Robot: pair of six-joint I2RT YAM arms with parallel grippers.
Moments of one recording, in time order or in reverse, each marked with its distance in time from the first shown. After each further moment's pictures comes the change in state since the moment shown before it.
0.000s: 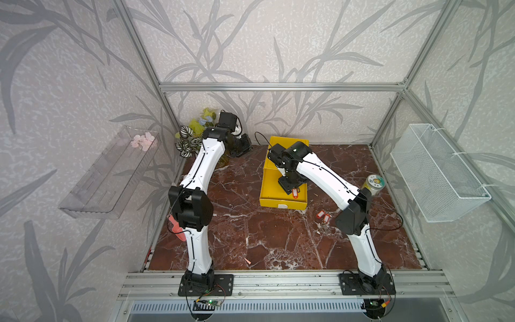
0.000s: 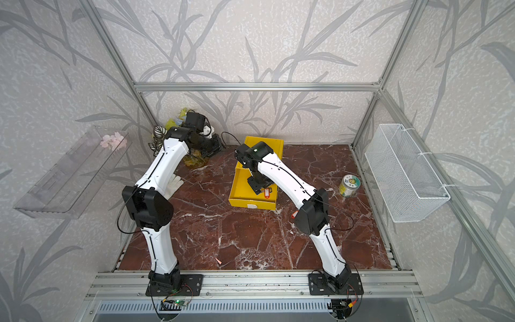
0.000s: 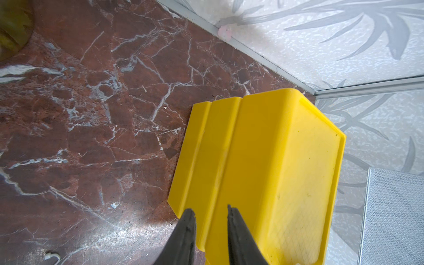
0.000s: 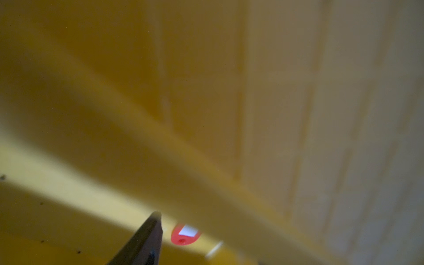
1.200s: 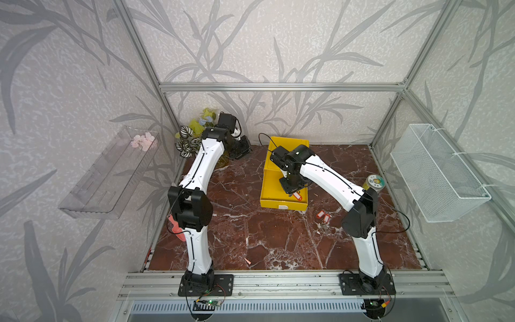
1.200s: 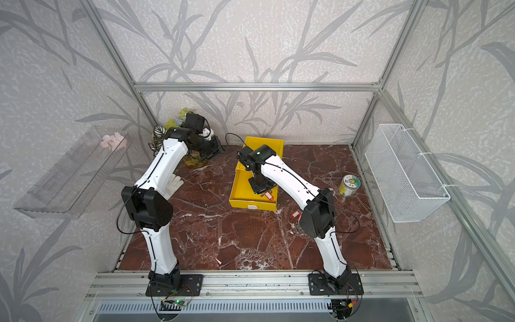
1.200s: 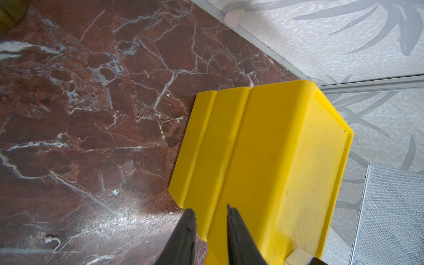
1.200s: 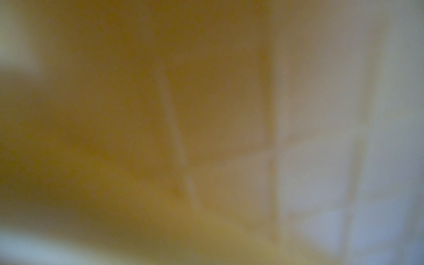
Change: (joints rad) left arm 0.001 -0.014 0.002 -0.040 0.020 -0.011; right arm -0.003 -0.076 -0.166 0.110 -0.058 0.130
